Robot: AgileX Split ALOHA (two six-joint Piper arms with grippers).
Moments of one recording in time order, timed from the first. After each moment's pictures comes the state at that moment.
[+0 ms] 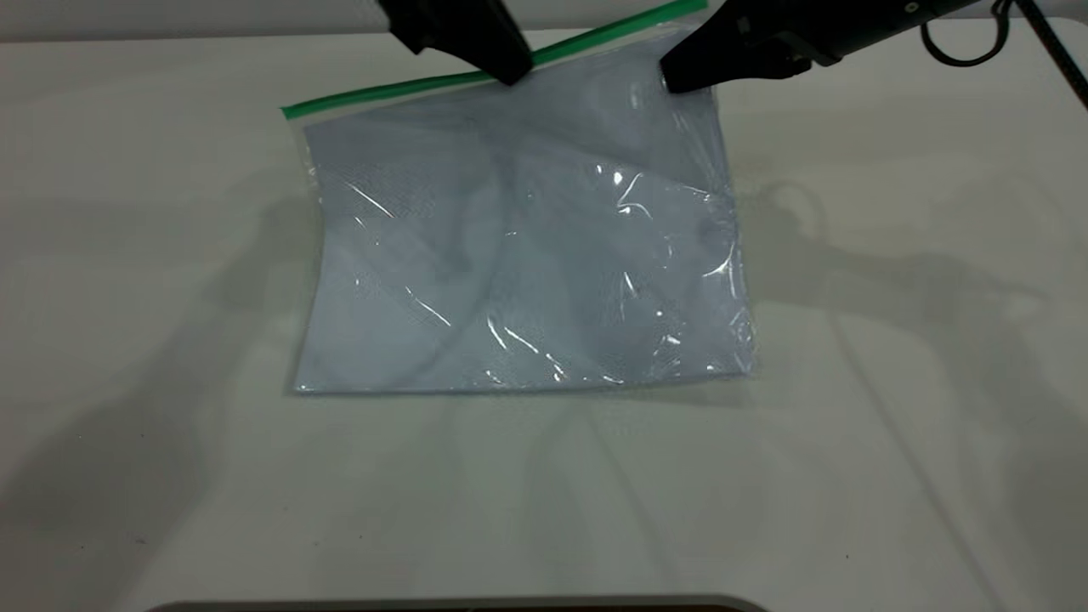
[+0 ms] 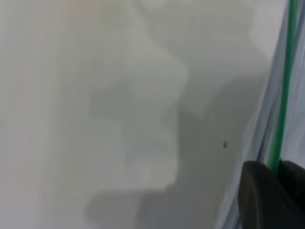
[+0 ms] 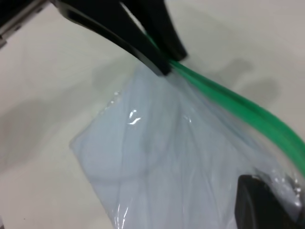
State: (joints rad) left arm -0.31 2.35 -1.74 -0.78 0.83 1.60; right arm 0.14 2.16 -1.15 1.56 0.72 -1.84
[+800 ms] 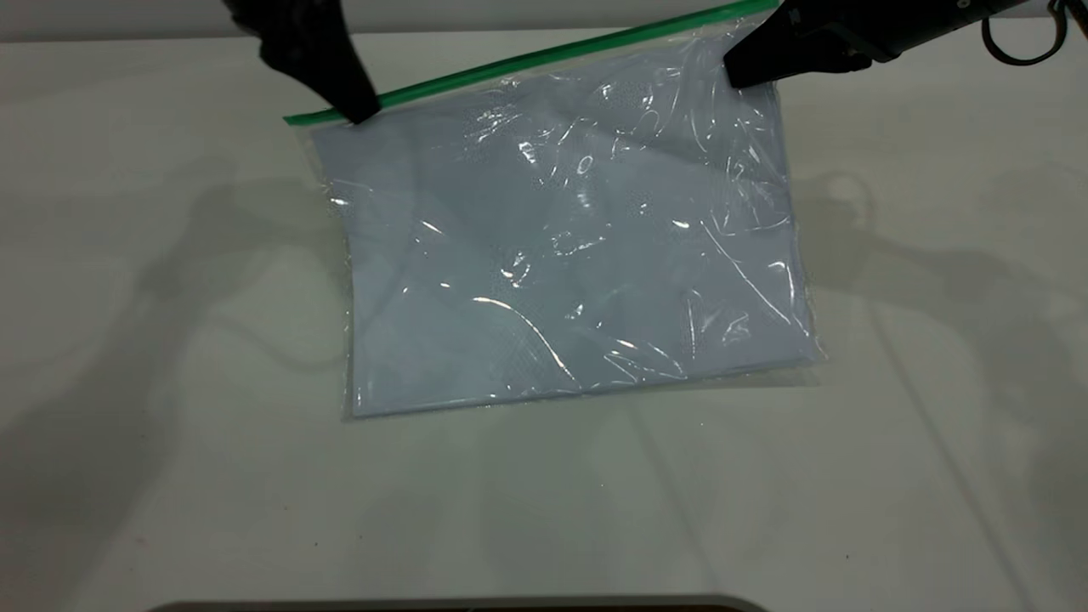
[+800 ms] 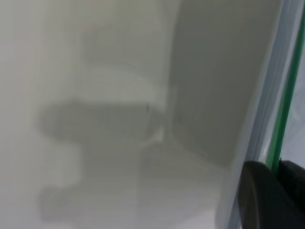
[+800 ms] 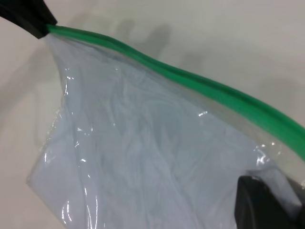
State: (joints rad) left arm -0.19 2.35 -1.74 -0.47 0.92 1.28; right arm 0.08 2.16 -1.15 1.53 0.66 -1.79
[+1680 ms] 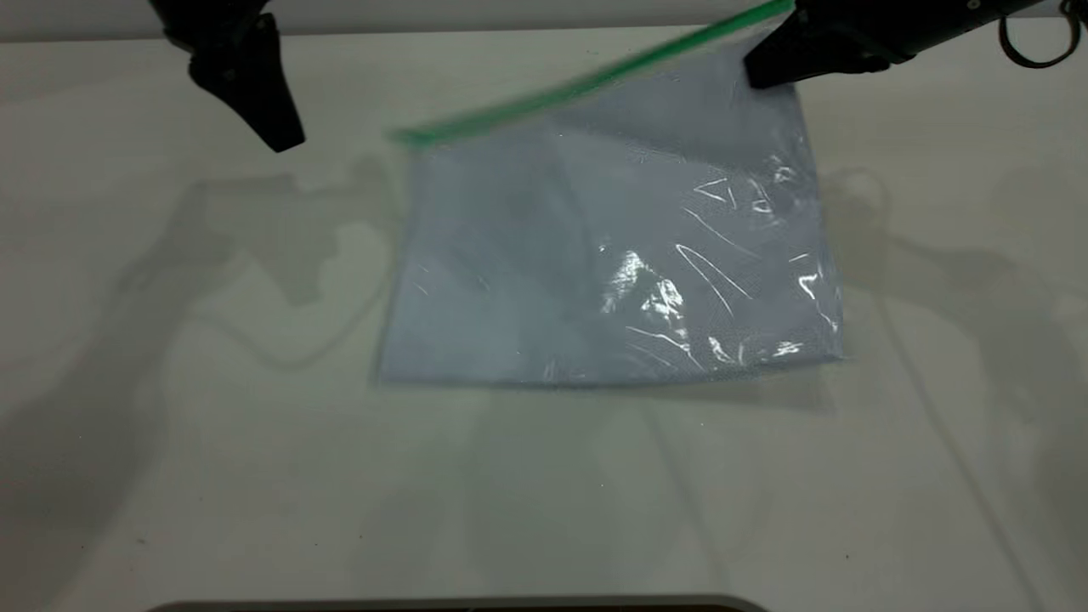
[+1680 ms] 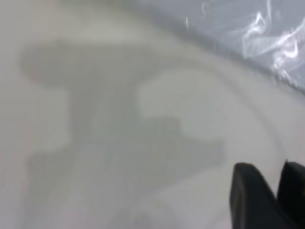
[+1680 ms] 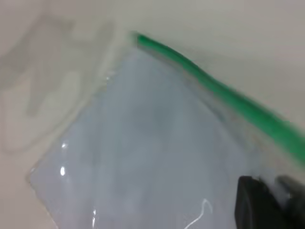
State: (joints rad) left arm -0.16 2.35 -1.74 -0.32 0.98 1.18; right arm 0.07 2.16 -1.15 1.55 0.60 -1.73
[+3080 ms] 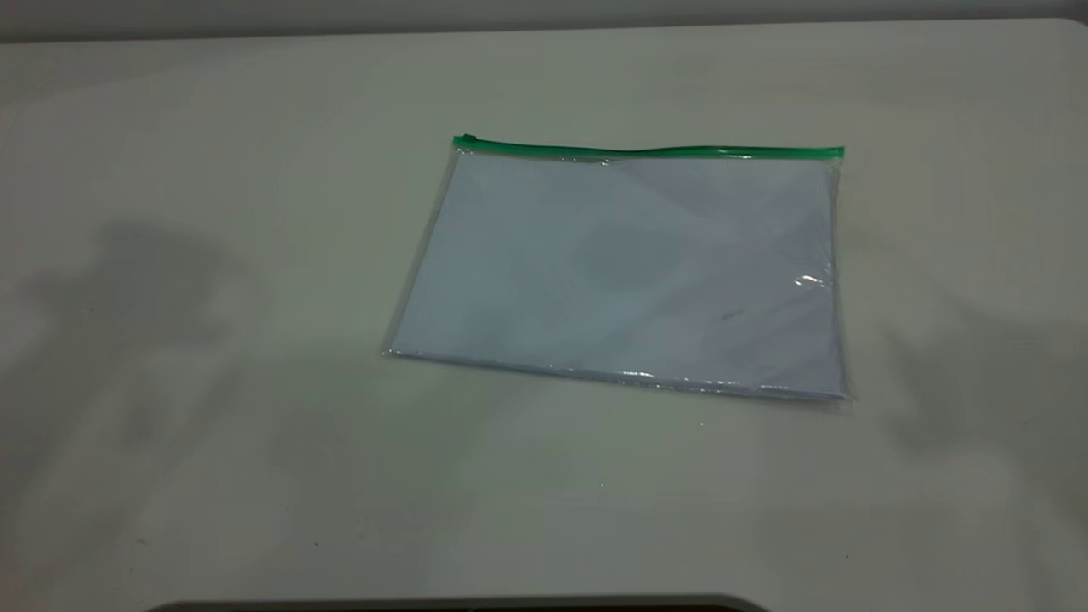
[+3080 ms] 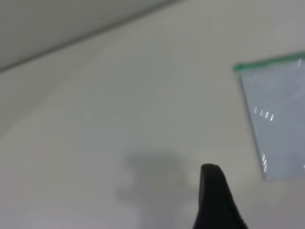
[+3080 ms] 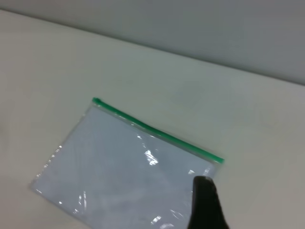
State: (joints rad) left arm -0.16 1.51 -1.79 -0.05 1.17 0.19; right arm 0.06 1.11 -1.15 0.37 0.80 -0.39
